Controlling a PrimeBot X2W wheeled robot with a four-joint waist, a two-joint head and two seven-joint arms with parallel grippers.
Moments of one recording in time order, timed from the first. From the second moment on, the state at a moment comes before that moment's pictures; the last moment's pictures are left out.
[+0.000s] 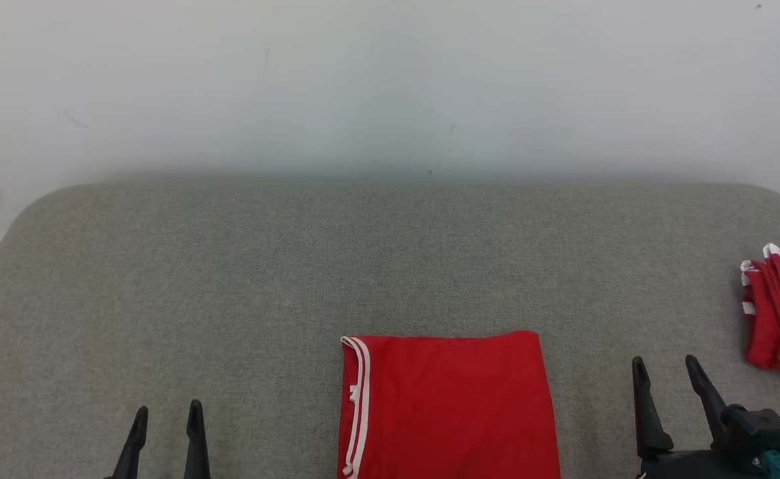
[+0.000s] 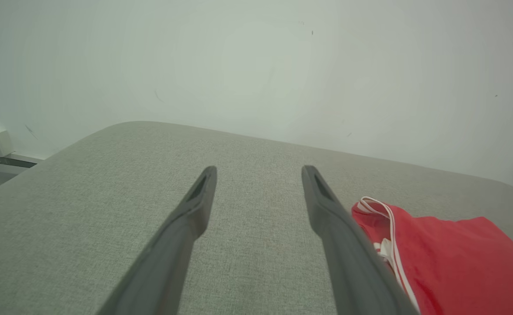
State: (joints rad) left arm 0.08 0.05 0.04 0.13 -0.24 -0.13 -0.26; right arm 0.04 -0.05 -0.11 0.10 0.07 0.13 -0.11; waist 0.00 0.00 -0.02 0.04
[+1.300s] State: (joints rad) left arm 0.04 0.05 -0.05 0.16 -0.22 -0.12 -0.26; right arm -0.15 -0.05 -0.04 0.22 0.11 0.13 0.81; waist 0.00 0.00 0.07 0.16
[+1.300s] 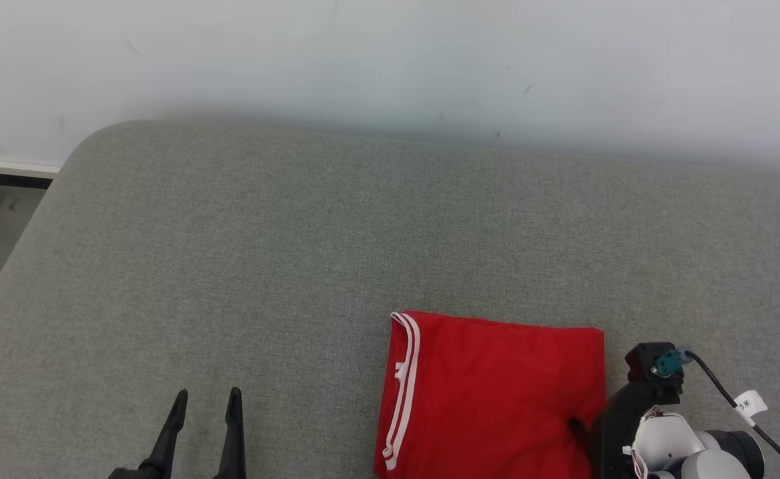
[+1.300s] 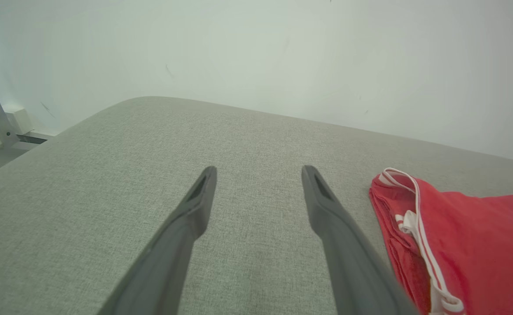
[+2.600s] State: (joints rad) left arm -0.05 0.05 -0.09 0.11 -0.23 -0.13 -0.26; right arm -0.47 -0.29 -0.08 0.16 -0.02 0.13 0.82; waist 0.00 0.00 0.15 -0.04
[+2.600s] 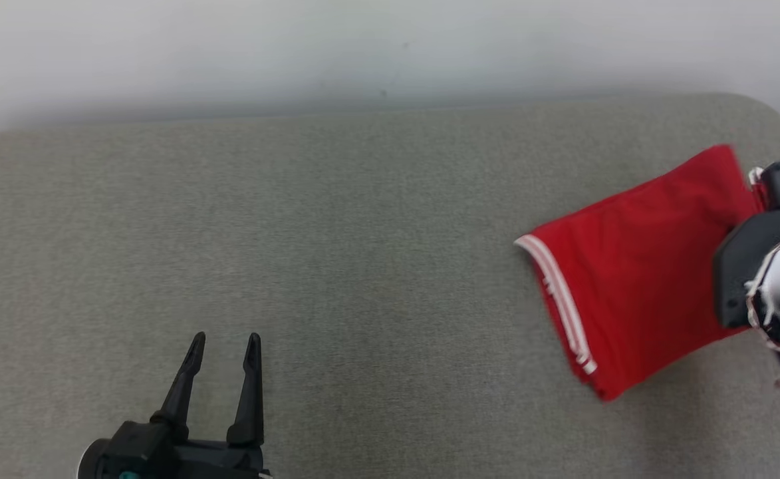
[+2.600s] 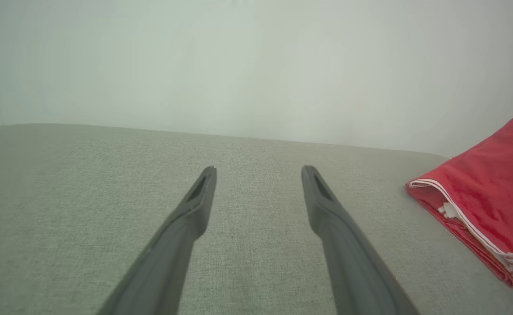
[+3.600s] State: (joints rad) left arm -0.17 0.13 -0.15 0.12 -0.18 -0.13 -0.26; right arm -0.72 -0.43 -0.51 0.44 -0.31 0.13 0.62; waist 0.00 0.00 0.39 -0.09
